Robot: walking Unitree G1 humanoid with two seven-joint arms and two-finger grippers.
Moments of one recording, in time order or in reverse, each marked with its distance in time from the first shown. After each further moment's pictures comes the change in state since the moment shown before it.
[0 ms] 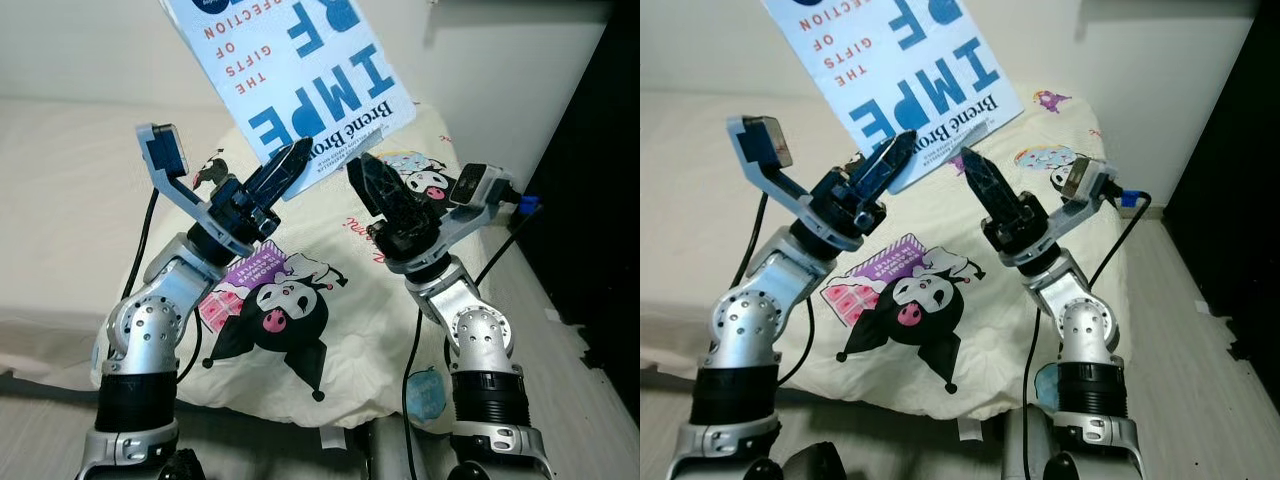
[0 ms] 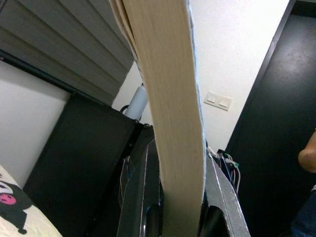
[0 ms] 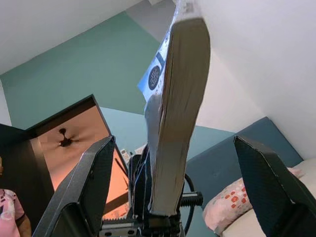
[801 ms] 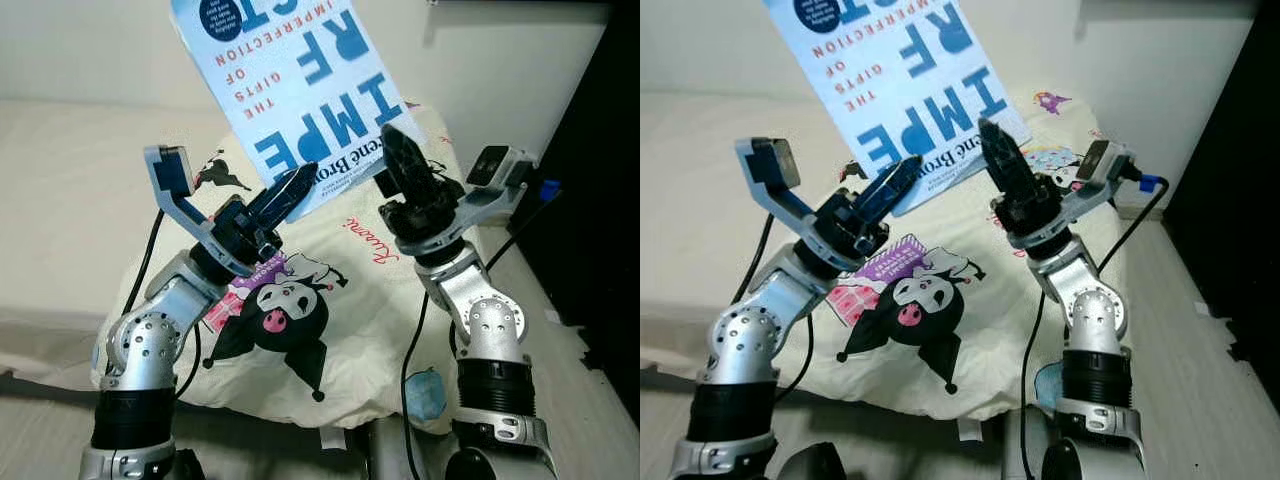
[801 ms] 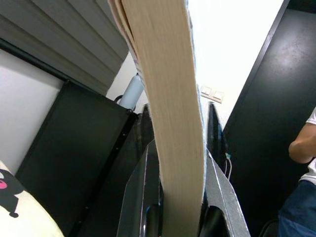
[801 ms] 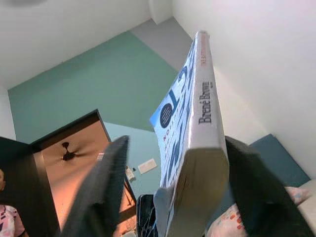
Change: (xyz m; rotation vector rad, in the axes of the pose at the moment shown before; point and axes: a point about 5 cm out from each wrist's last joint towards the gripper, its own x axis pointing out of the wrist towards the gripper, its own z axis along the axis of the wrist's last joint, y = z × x) left arm -0.010 -0.001 -0.011 -0.031 0.038 -0.014; right arm 0.011 0.006 0.020 -0.003 -0.078 0.008
